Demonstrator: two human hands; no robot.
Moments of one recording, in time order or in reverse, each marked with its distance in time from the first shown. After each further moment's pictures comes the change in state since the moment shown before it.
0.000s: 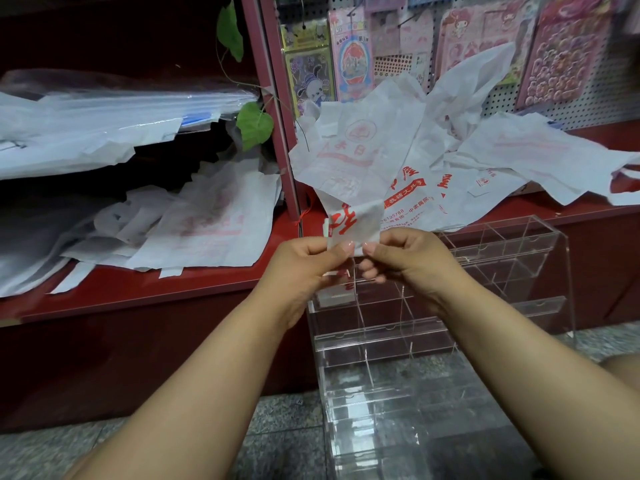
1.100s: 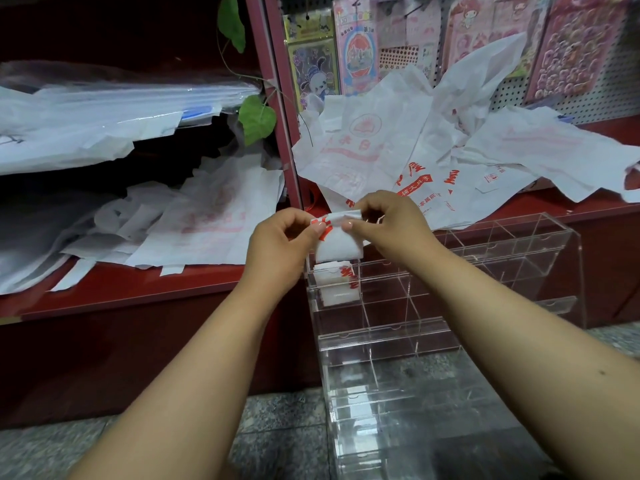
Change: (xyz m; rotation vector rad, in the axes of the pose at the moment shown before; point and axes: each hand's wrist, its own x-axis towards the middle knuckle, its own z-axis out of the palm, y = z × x) left_hand 0.031 -0.005 -0.032 0.444 0.283 0.340; right_hand 0.049 -0.010 0.015 -0.681 0.120 -0.309
